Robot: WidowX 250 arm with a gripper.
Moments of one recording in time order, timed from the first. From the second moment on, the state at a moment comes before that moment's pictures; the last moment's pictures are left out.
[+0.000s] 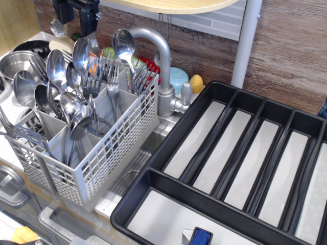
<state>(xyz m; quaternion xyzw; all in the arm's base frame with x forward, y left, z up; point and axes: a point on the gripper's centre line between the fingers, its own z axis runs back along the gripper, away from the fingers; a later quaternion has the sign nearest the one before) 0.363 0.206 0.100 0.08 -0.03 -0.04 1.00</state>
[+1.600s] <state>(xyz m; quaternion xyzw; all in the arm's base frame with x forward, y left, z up) 0.354 0.205 0.070 0.10 -0.05 -0.08 0.99</state>
